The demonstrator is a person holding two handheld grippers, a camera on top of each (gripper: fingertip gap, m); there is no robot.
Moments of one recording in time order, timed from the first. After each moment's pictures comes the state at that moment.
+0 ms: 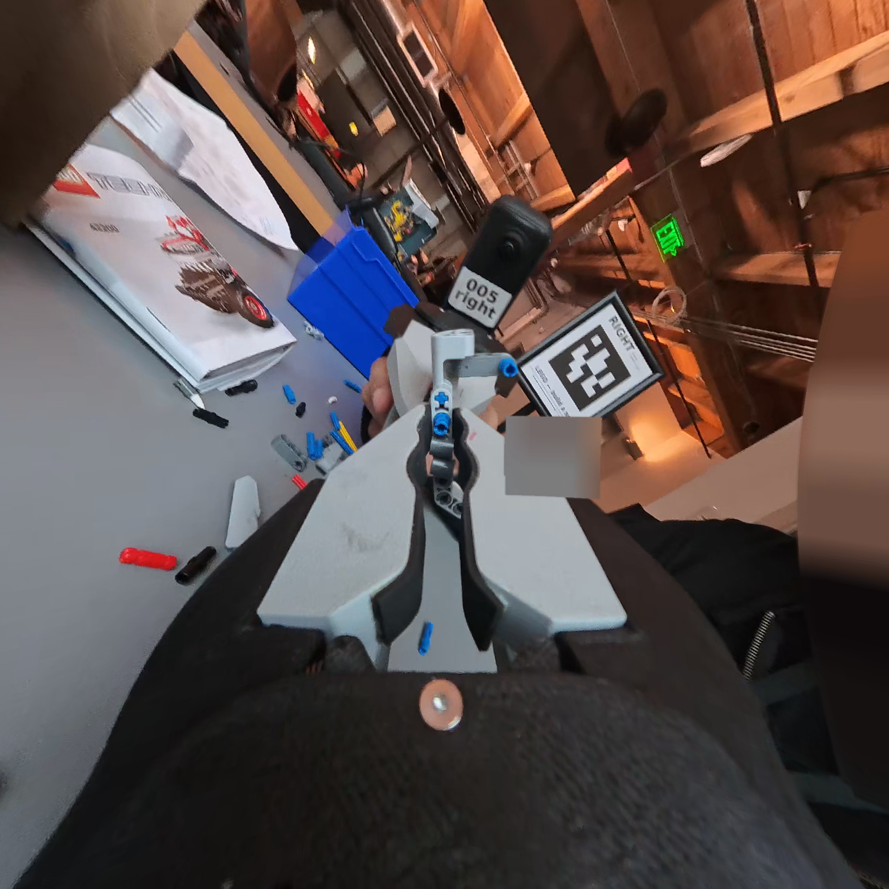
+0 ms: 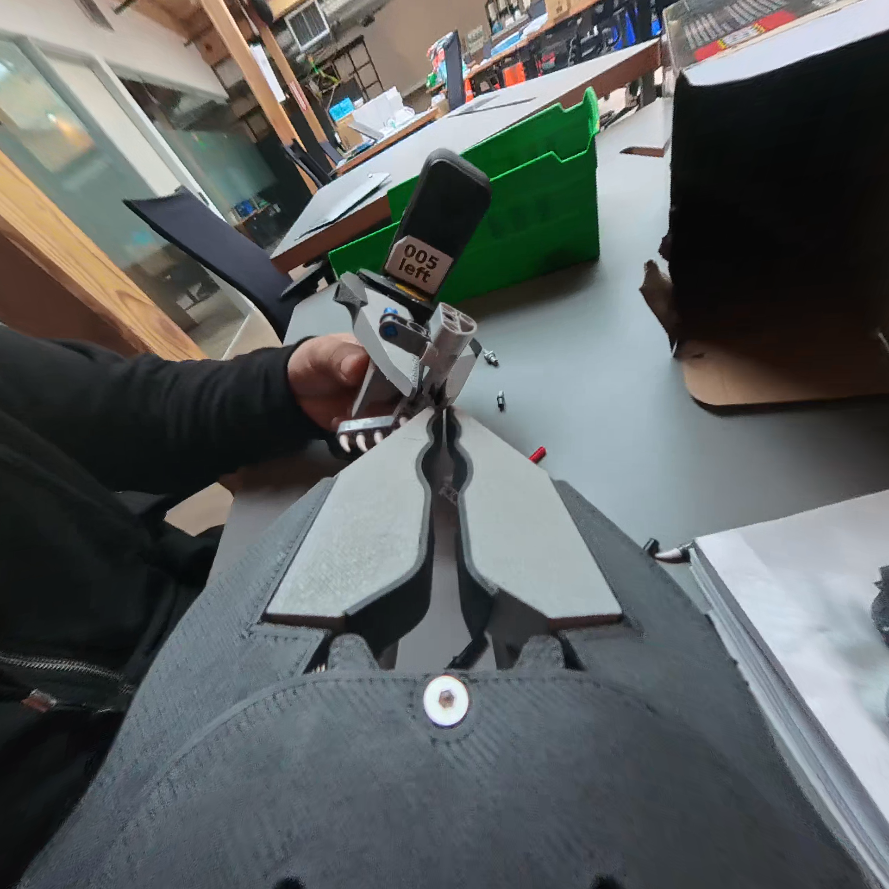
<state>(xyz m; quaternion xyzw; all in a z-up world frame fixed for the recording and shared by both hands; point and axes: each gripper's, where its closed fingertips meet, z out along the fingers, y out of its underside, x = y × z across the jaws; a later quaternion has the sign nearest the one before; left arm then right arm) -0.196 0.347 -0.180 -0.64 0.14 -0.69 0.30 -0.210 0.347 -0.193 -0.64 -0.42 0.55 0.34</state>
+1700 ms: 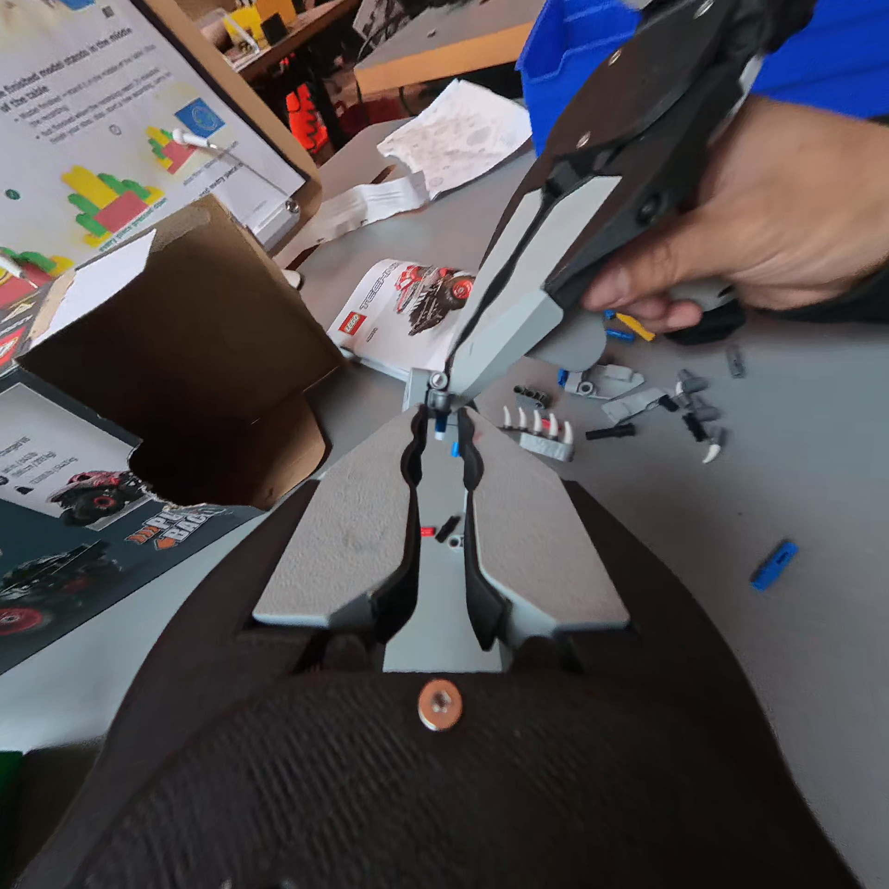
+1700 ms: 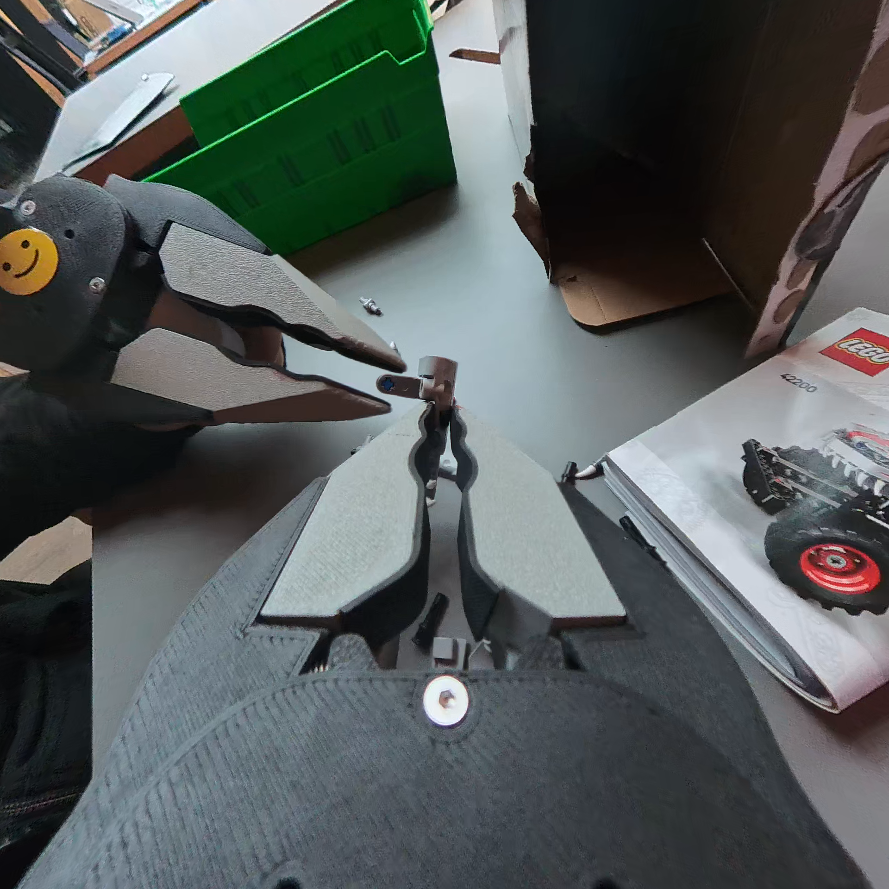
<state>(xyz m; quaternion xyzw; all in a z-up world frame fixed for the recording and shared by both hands) -0.201 0.360 -0.208 -0.71 0.43 -0.12 0.54 -0.202 0.371 -0.224 -0.76 -0.38 0.39 0.36</state>
